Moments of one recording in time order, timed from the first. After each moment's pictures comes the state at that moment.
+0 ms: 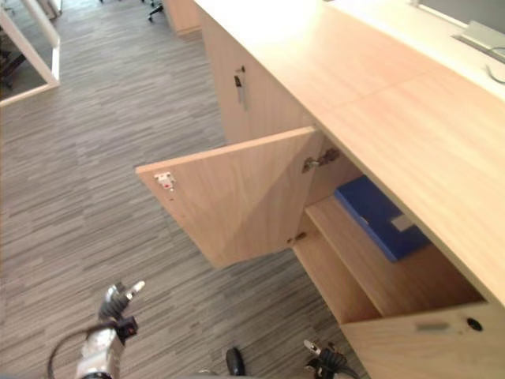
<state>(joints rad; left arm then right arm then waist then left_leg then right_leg) -0.05 0.19 0.44 0.66 -0.03 -0.08 0.03 0.00 -0.06 -0.47 1.15 0.02 -0.02 0.05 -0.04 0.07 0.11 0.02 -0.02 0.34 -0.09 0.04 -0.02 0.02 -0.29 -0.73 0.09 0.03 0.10</state>
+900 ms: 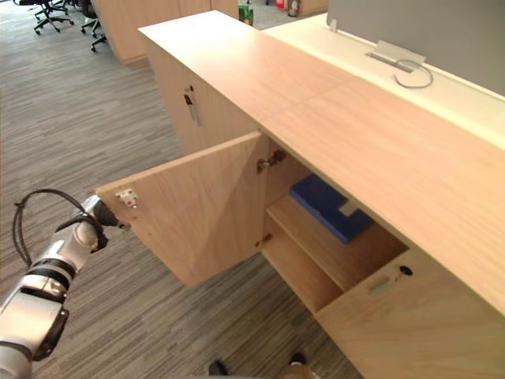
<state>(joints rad) -0.66 0.66 -0.39 1.03 0.47 -0.02 0.07 0.16 -0.03 -0.60 1.14 0.10 -0.01 0.07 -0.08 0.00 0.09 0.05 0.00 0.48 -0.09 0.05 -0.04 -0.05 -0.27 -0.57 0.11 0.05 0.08</state>
